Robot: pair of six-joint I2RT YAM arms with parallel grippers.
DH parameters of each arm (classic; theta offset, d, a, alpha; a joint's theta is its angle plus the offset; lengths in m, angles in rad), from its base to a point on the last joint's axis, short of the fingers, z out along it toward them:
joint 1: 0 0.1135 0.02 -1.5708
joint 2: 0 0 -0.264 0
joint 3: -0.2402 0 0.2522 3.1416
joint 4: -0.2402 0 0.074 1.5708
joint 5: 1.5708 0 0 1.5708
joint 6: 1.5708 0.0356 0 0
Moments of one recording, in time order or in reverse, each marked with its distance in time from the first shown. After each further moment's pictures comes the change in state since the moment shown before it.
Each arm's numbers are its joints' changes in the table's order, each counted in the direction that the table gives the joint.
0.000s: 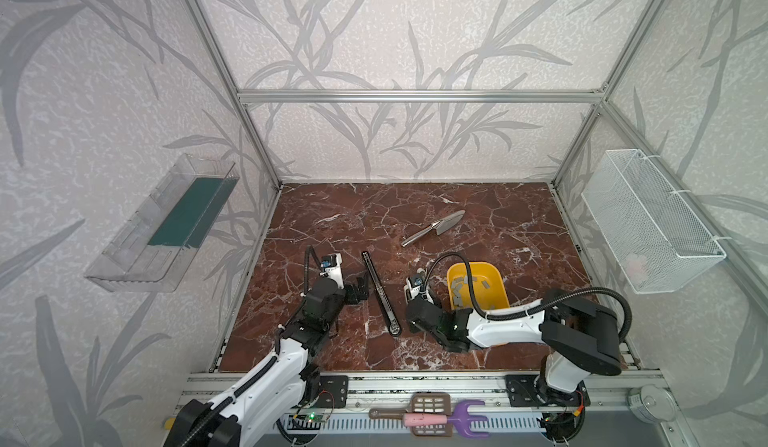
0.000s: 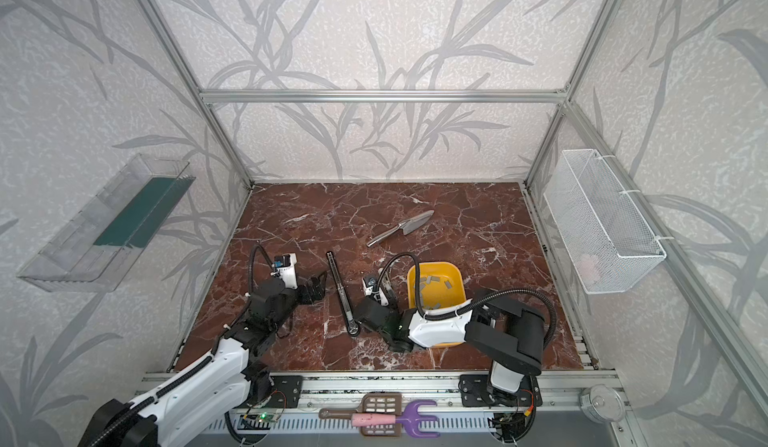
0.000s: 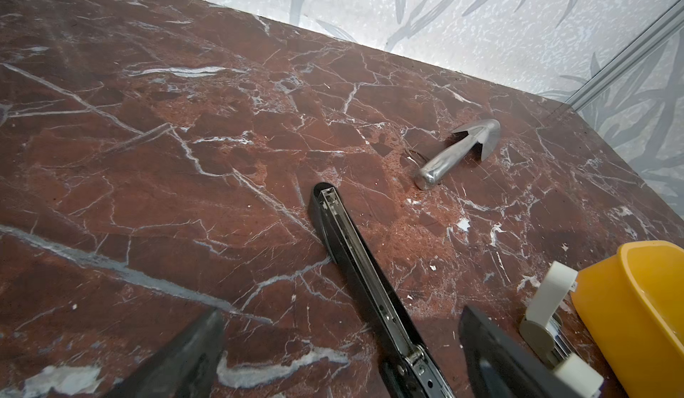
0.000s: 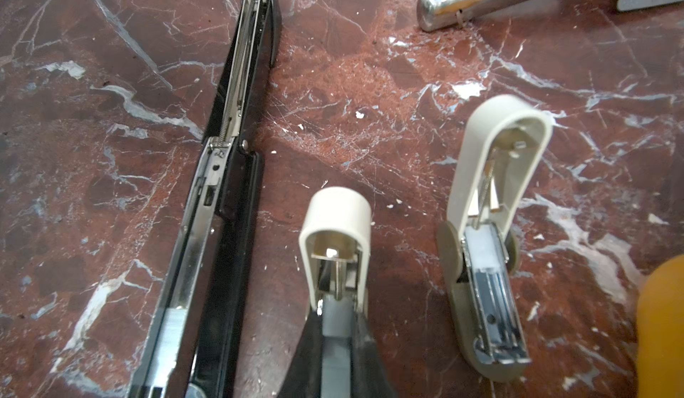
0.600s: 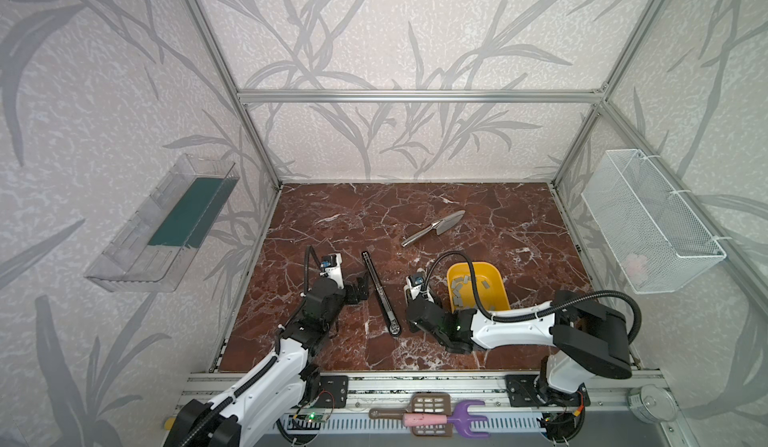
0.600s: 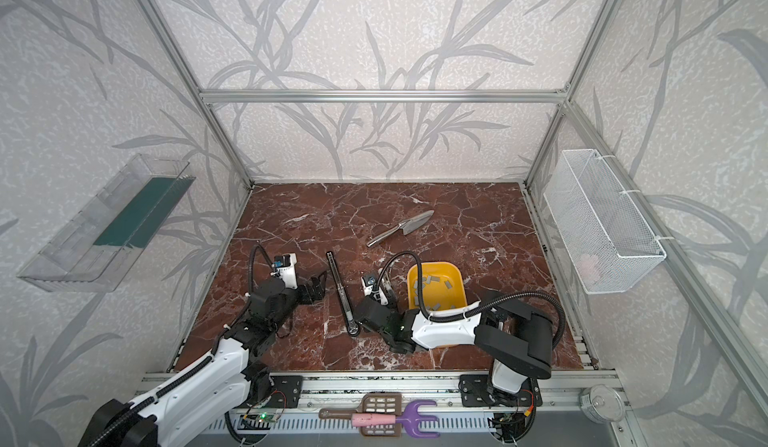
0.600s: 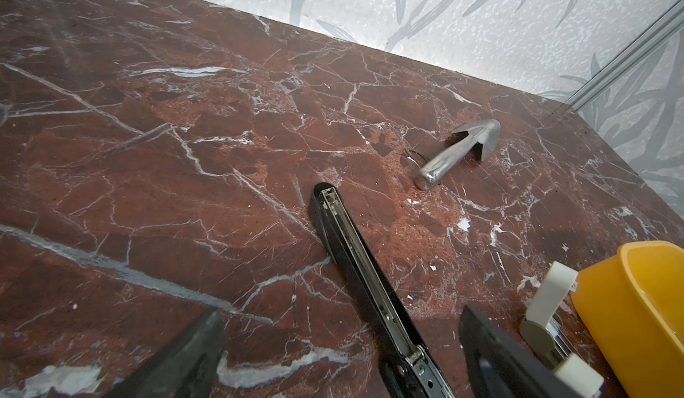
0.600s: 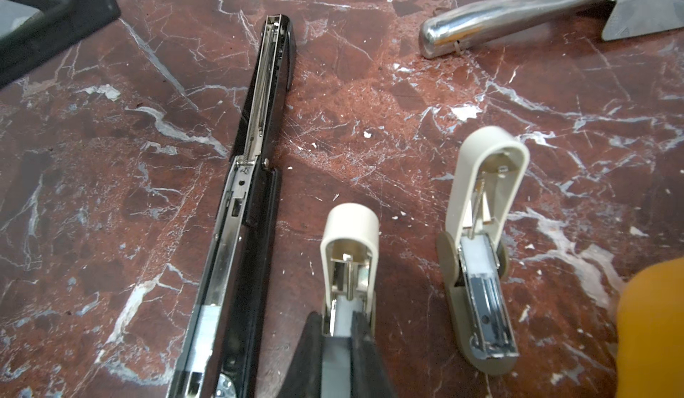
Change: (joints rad) left arm 0.000 0.000 0.000 0.000 0.000 -0.001; right arm 0.013 -0.049 0.000 -0.009 0.011 -0.008
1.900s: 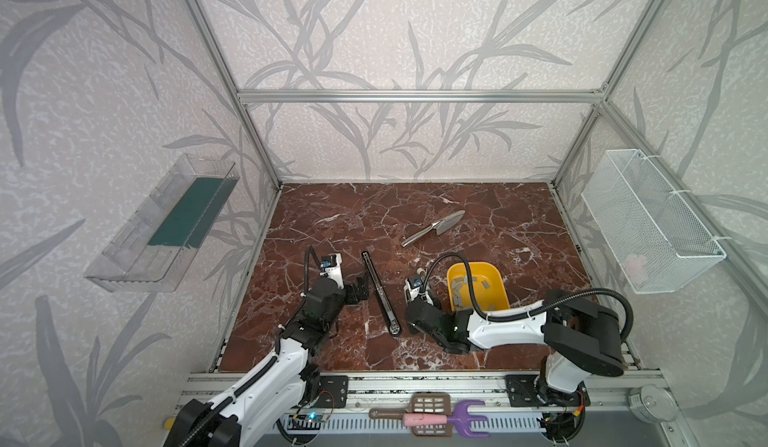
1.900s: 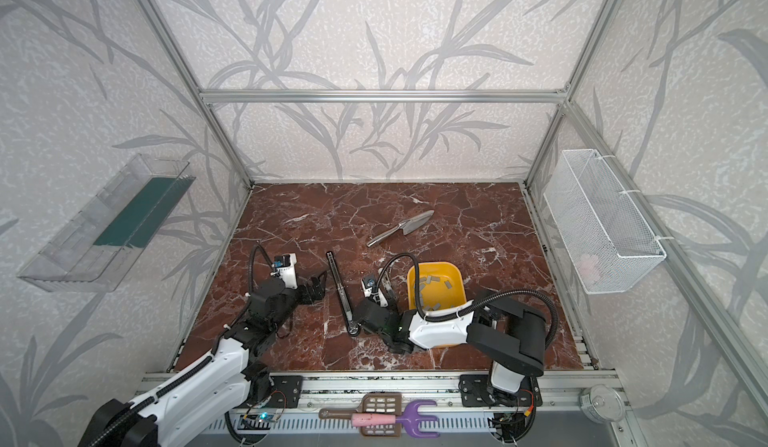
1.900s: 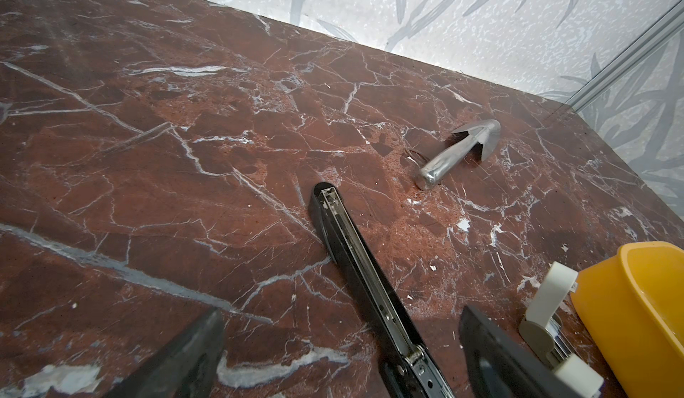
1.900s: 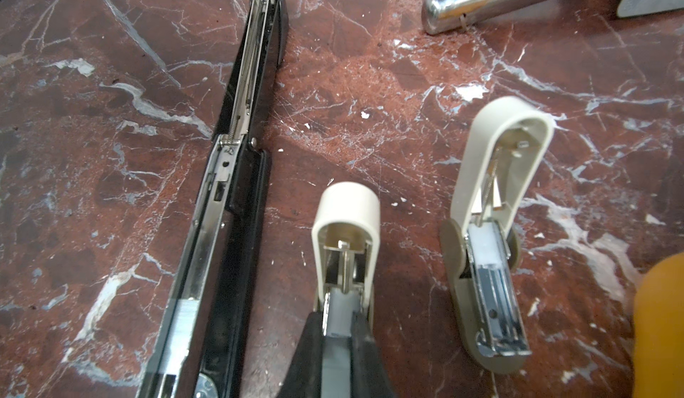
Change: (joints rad) left arm 0.000 0.001 0.000 0.000 0.000 -0.003; right arm 0.000 0.042 -0.001 0.000 -0.003 0.005
